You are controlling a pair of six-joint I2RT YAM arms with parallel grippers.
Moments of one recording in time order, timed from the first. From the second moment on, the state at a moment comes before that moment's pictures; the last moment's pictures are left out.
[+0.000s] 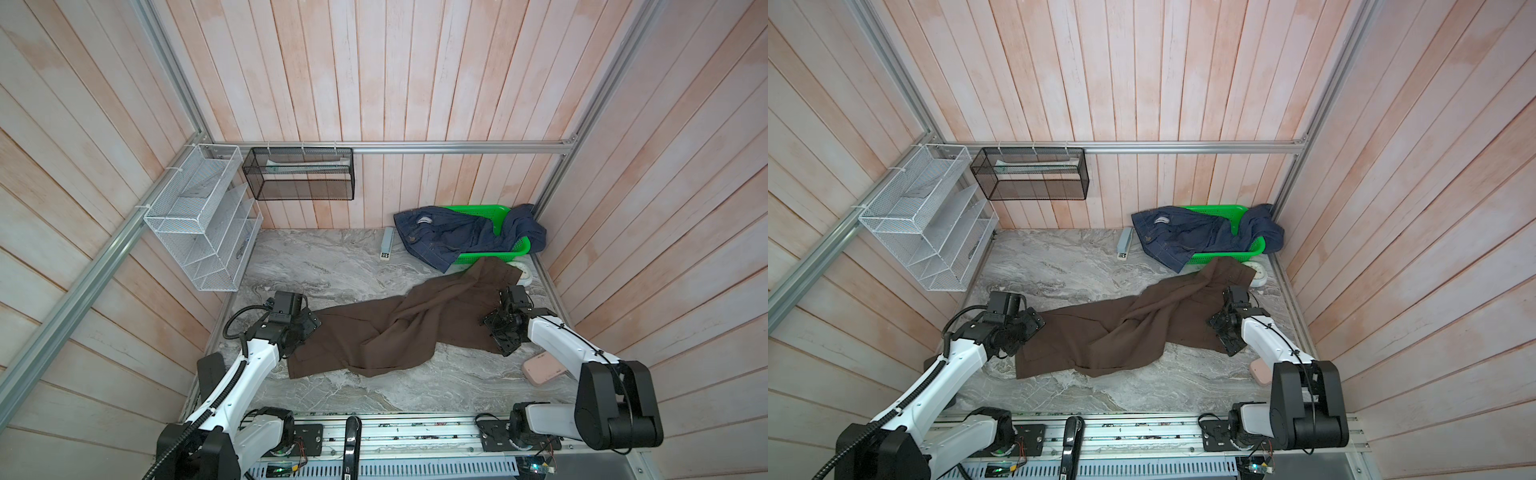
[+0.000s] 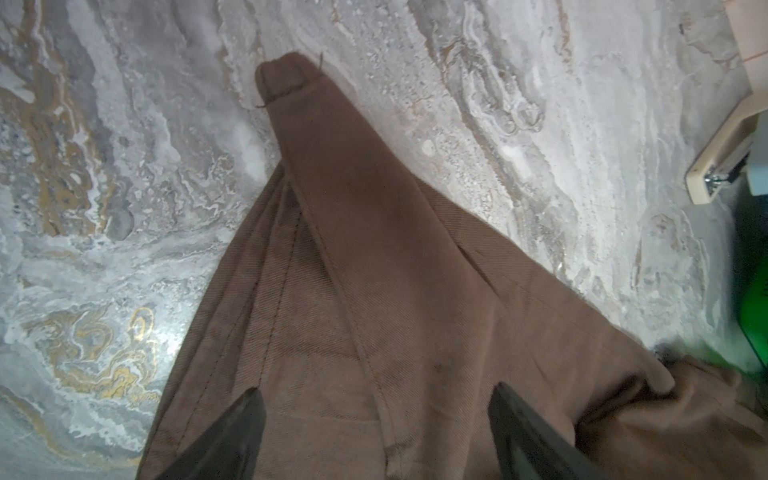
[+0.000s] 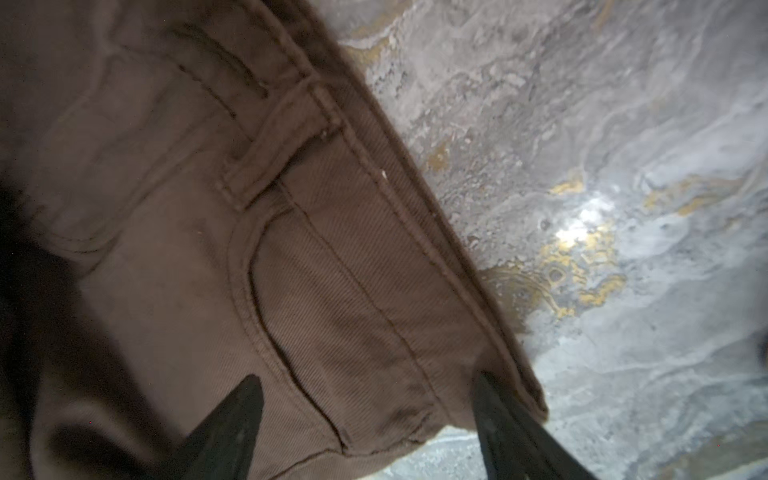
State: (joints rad) left arm -0.14 1.08 0.69 -0.66 -0.05 -0.89; right arm 0.07 1.34 0.70 -0.61 -0.04 1.08
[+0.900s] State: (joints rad) left arm -0.05 1.29 0.53 -0.29 -0.01 -0.88; right arm -0.05 1.29 0.58 -0.48 -0.07 1.14
